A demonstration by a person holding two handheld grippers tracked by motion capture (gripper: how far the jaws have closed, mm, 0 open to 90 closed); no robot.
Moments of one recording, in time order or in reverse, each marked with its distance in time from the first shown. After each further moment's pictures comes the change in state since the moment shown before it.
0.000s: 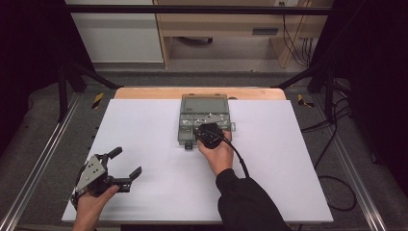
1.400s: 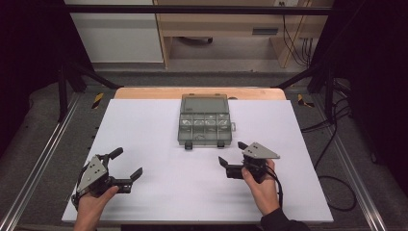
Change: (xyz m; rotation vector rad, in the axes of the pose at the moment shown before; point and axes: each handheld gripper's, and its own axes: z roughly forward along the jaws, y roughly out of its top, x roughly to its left) left arm -0.002 -0.001 0.001 0.008 -0.001 0.004; right arm -0.041 -0.081 -0.135 -0.247 0.103 -0.025
